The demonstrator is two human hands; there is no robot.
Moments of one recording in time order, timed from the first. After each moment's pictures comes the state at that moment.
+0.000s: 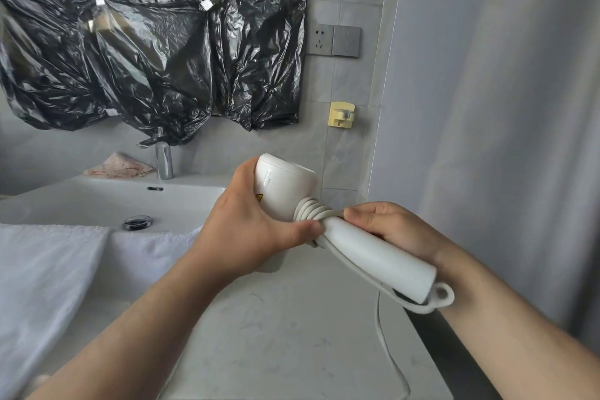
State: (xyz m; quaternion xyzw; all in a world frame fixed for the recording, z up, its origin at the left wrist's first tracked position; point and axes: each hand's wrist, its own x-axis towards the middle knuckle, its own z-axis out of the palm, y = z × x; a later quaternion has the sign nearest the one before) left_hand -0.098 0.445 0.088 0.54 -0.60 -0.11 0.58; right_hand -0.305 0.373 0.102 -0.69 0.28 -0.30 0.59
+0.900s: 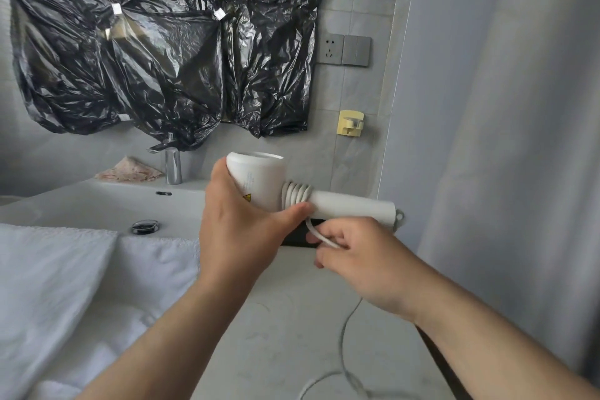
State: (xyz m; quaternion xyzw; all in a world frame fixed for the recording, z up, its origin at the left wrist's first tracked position) left_hand -0.100 0.430 0.080 0.58 -0.46 0.02 0.67; right_hand -0.263 0.402 0.089 -0.83 0.37 -0.31 0.29
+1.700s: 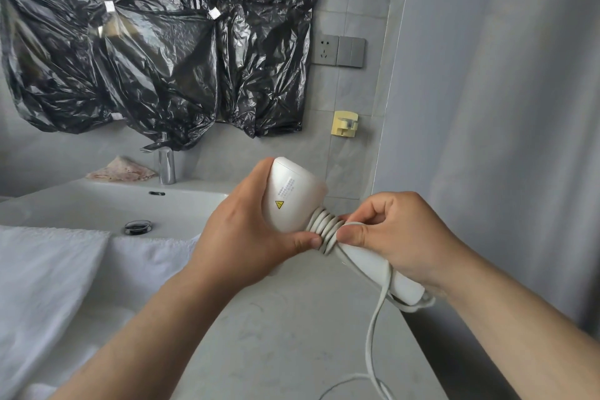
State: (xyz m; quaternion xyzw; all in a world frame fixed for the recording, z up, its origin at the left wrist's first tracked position) left_hand -0.092 0.440 0.083 0.56 -0.65 0.06 0.52; right_hand -0.296 0.396 0.117 -0.77 0.38 -0.42 0.30
